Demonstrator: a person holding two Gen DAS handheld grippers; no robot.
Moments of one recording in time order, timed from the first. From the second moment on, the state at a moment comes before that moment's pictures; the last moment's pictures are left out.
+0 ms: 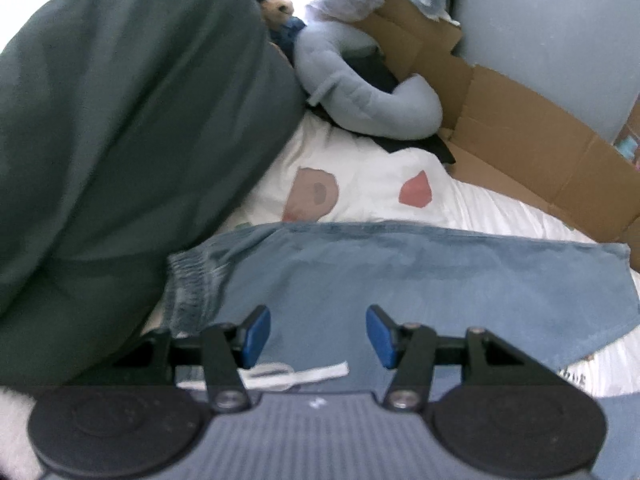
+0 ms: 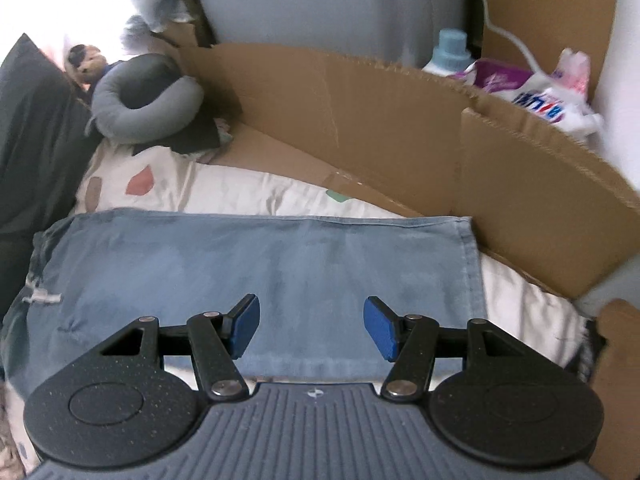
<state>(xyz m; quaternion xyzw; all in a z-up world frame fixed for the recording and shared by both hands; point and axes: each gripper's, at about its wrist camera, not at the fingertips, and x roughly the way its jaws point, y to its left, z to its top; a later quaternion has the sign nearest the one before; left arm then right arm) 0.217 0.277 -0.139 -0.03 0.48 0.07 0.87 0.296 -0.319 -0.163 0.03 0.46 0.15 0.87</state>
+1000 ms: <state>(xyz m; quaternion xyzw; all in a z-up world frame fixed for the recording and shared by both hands) 0.018 0.334 -0.160 -0.09 0.49 0.10 0.86 0.010 -0.403 -0.171 0.11 0.46 0.05 0.88</state>
